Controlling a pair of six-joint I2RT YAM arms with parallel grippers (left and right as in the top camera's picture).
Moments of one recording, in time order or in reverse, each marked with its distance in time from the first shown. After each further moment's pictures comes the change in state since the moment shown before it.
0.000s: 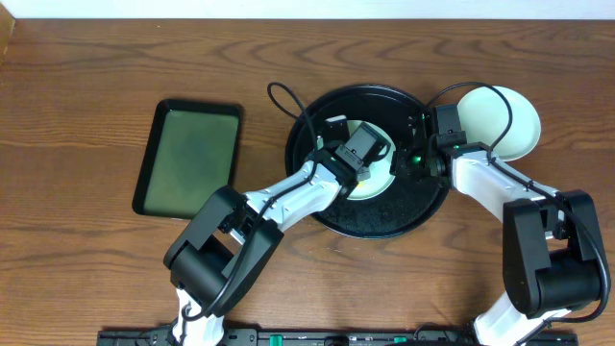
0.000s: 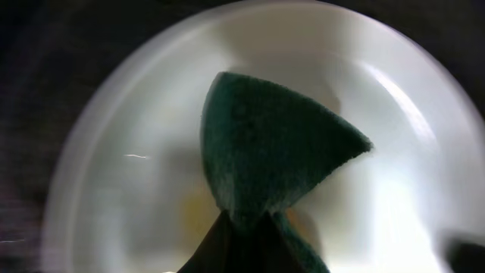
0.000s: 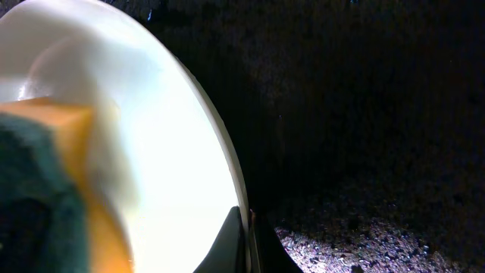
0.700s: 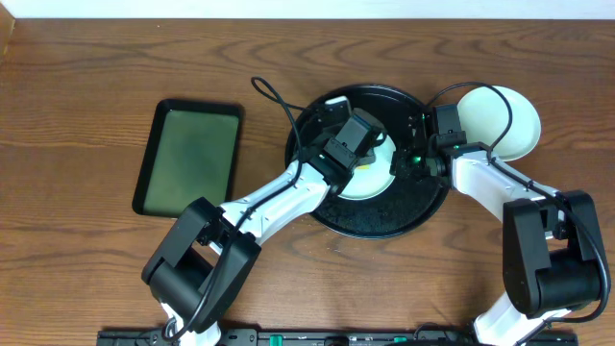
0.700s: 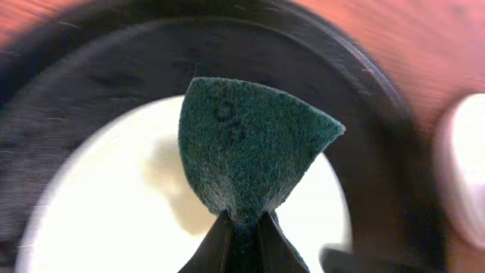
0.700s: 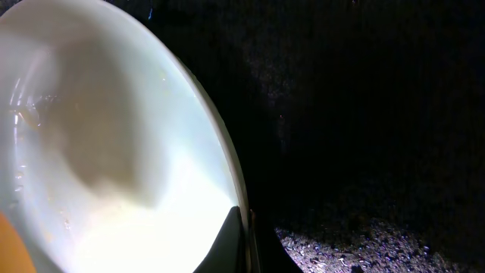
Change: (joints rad) left arm 0.021 -0.105 -0.019 0.167 0.092 0.013; right arm 0.000 0.000 0.000 0.000 0.000 0.000
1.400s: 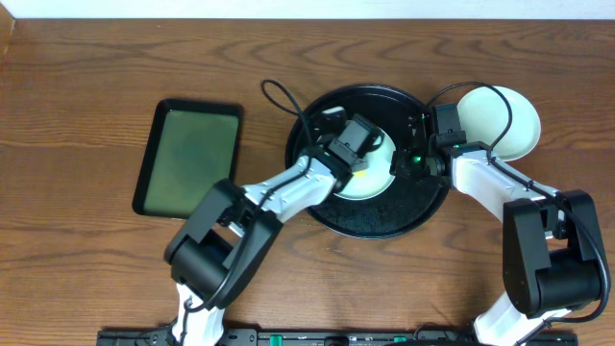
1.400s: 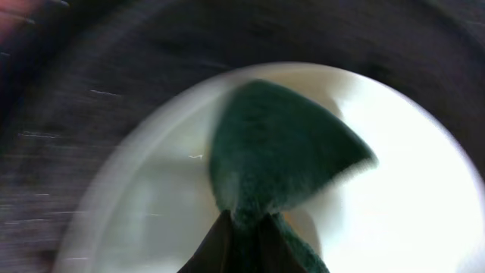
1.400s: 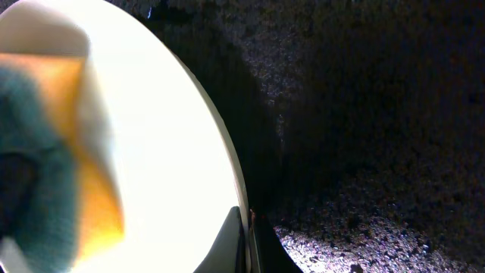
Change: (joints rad) left arm 0.034 0.119 0.020 -0.085 -0.069 0.011; right arm 0.000 0.000 0.006 -0.019 0.003 0.000
